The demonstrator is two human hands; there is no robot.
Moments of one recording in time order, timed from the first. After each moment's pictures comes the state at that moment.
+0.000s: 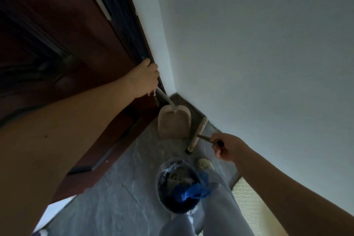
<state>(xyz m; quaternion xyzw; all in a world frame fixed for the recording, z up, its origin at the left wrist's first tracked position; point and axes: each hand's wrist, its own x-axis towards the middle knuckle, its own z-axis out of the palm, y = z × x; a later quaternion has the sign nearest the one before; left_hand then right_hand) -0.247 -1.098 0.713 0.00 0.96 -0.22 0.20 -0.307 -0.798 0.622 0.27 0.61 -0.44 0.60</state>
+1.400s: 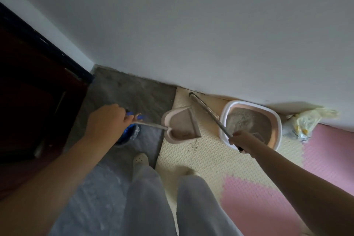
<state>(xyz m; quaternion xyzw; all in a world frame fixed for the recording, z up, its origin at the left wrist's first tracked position) 0.001 -0.579 0.738 -0.07 0.99 -0.01 0.13 -0.060 -0.196 0.632 0.20 0.81 -0.30 0.46</state>
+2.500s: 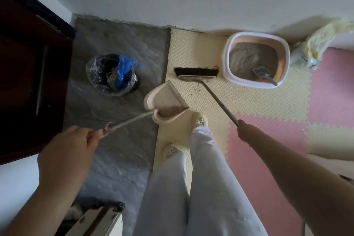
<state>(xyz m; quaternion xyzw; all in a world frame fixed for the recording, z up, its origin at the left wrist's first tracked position) 0.279 -0.570 0.701 -0.17 0.97 0.05 0.16 0.198 -0.144 0.504 0.13 0.86 -0.03 0.49</state>
